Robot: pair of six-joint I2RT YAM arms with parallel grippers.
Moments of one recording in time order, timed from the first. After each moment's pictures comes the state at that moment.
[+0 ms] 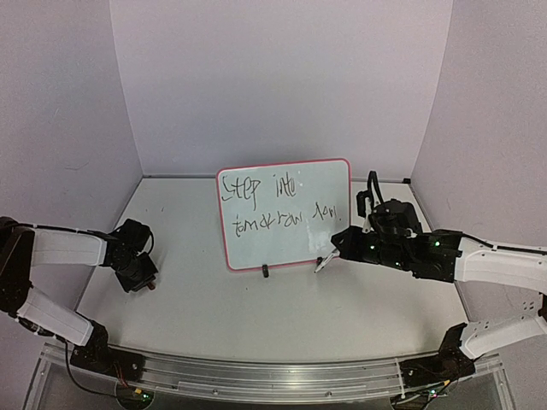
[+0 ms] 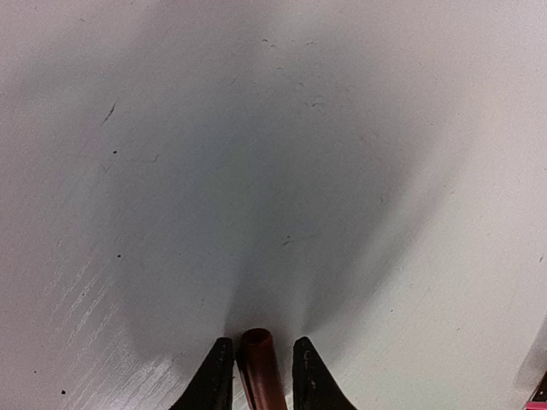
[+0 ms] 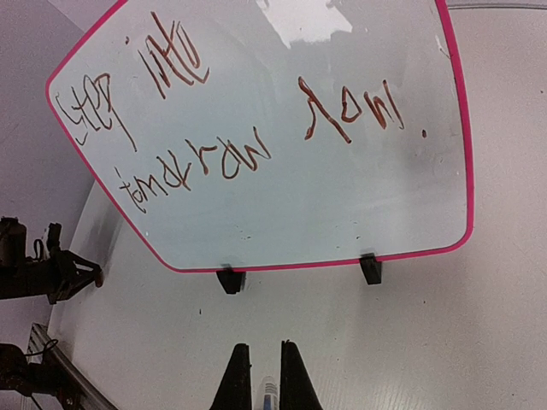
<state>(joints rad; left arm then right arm) -0.34 1.35 0.55 -0.40 -0.16 -0.99 0.90 1.18 0.78 -0.16 0.24 0.74</state>
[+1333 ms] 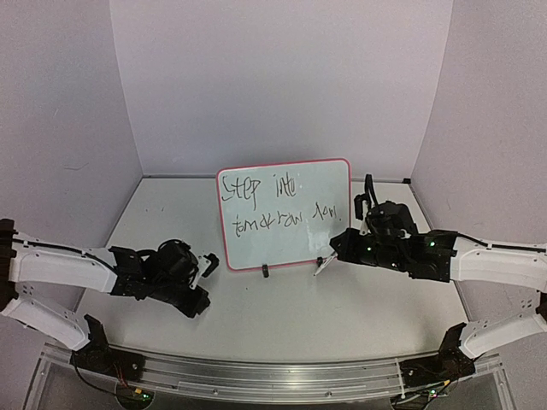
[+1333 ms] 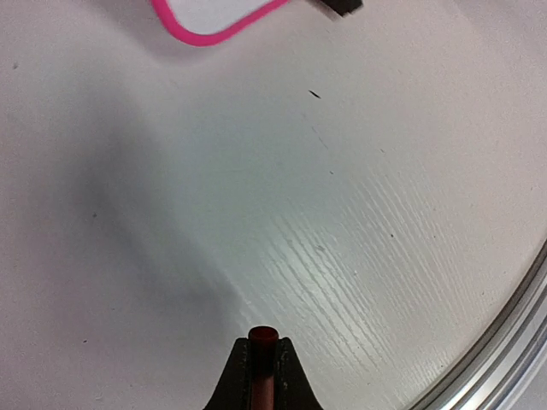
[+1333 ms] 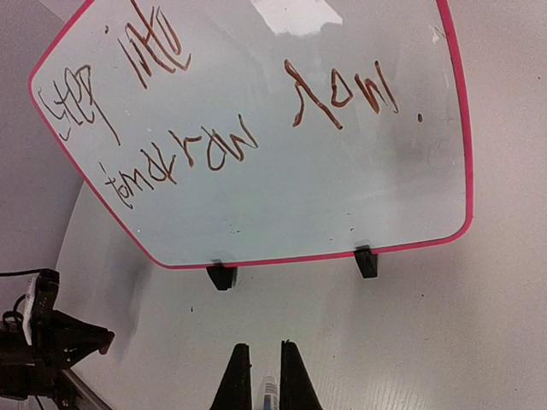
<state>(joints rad) -0.97 1.25 0.58 -0.33 -0.03 -0.38 0.90 1.21 0.79 -0.16 0.24 0.76</state>
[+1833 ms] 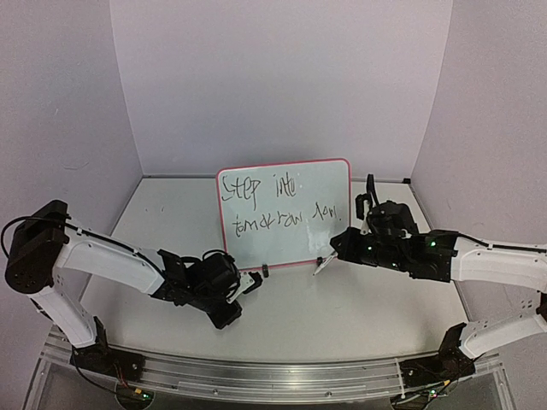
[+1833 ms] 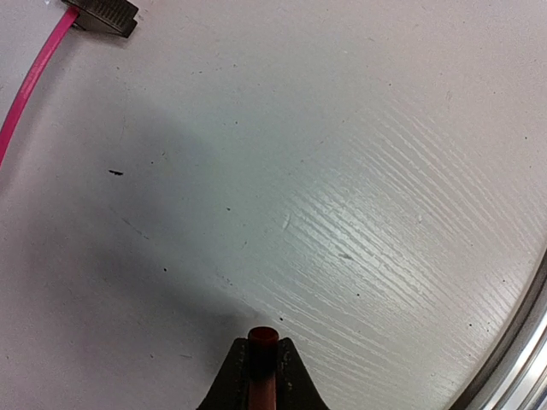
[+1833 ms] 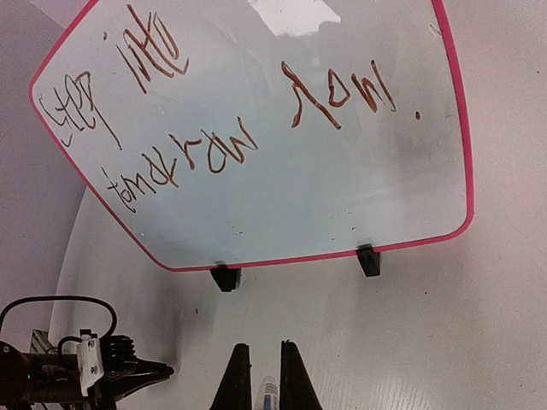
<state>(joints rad) -1.13 1.61 0.79 -0.25 -0.03 -0.17 0.90 1.21 0.79 -0.16 0.24 0.79</state>
